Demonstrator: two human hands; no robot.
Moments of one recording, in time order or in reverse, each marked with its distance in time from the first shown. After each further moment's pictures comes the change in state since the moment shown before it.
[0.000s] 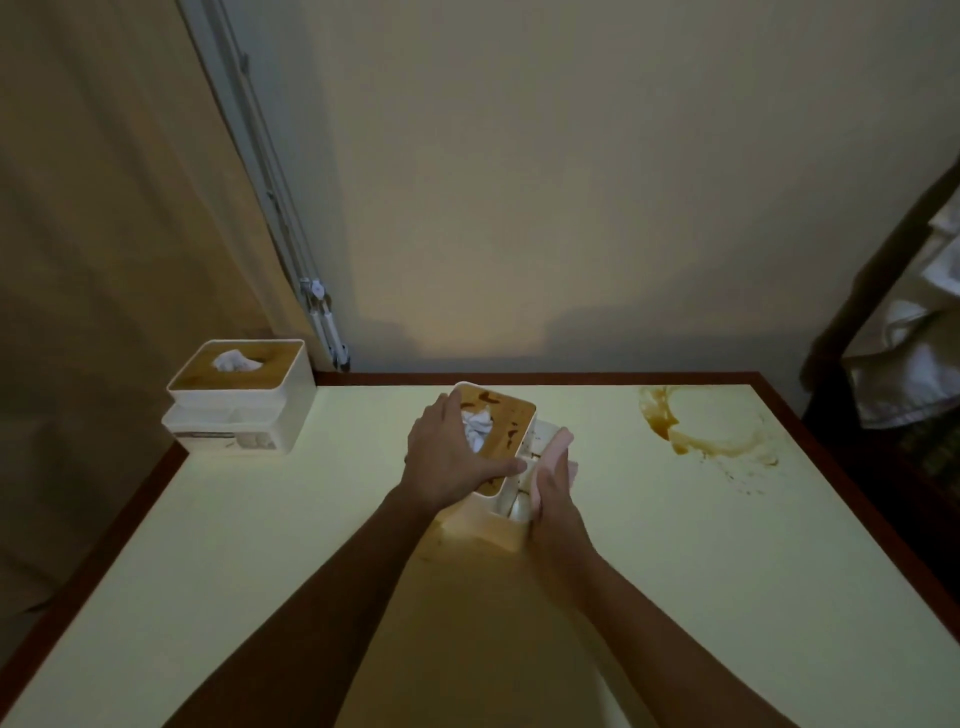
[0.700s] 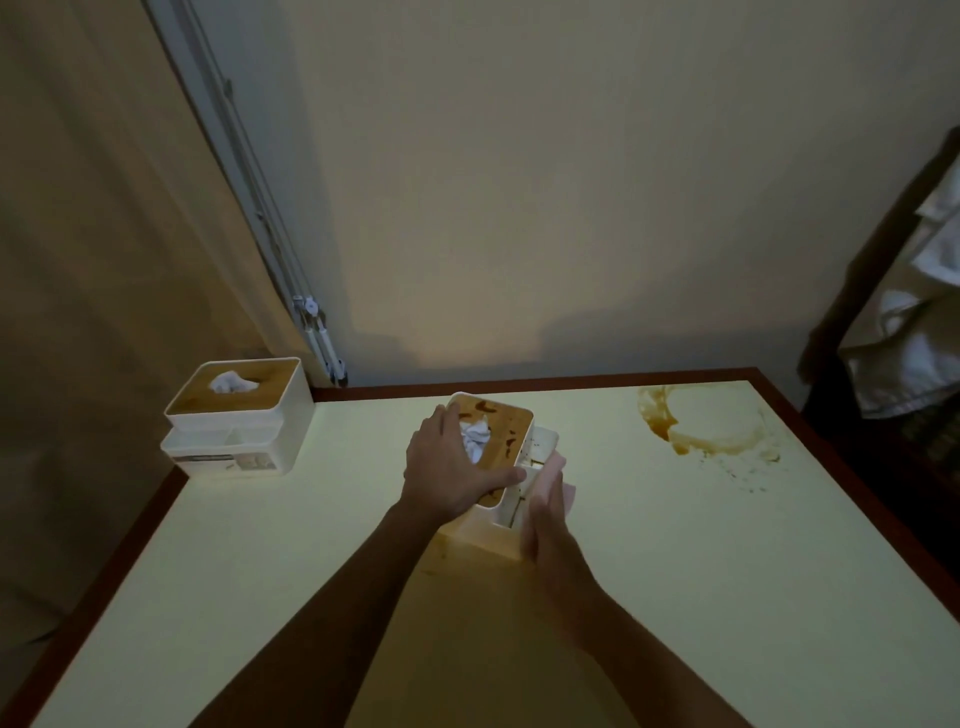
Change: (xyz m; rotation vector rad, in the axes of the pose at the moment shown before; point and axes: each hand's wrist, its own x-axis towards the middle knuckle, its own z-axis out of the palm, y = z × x) left_hand 0.004 -0.001 0.003 0.083 -0.027 -0.031; right_hand -0.019 0.020 -0.004 -0.165 0.034 -0.008
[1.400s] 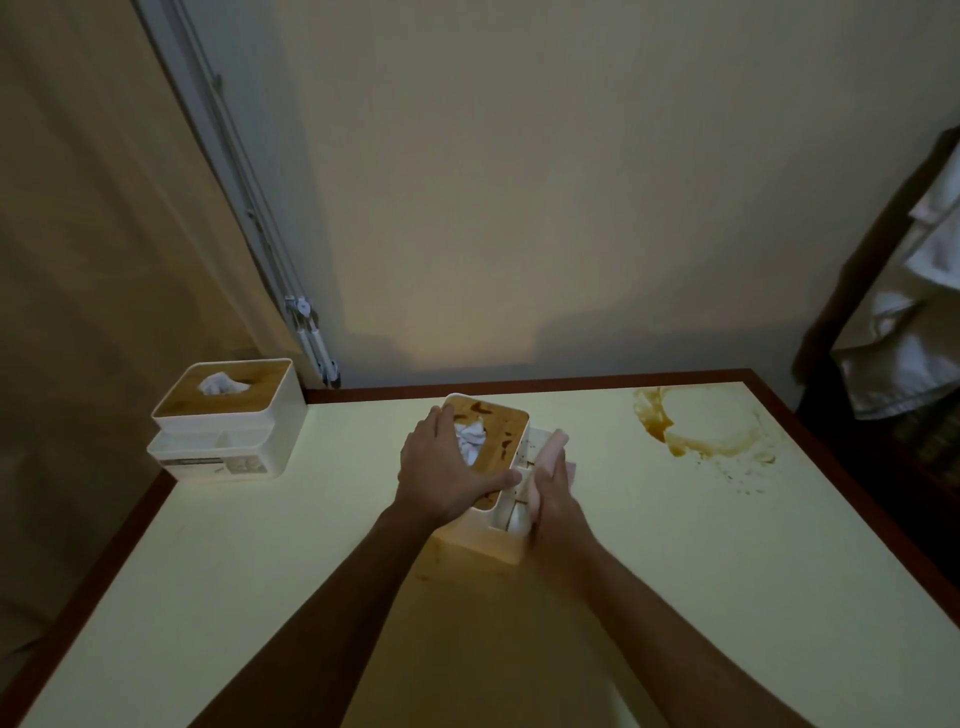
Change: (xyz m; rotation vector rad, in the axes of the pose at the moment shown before) left_hand 0.001 -0.002 0.001 -0.019 0.003 0.014; right_hand 0.022 -0.051 0.001 0.057 0.055 0.069
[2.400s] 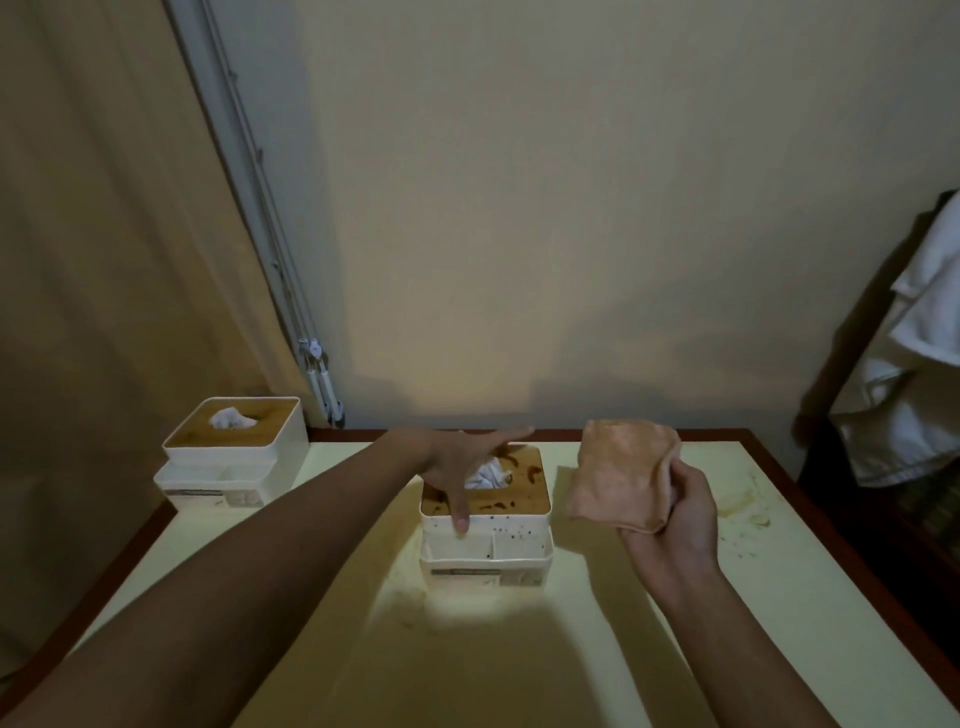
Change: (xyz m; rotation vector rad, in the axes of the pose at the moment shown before) left_hand 0.060 0.058 -0.074 0.306 -0.740 0.374; right_hand -0.012 -0.060 -0.095 0.943 0.135 -0.066
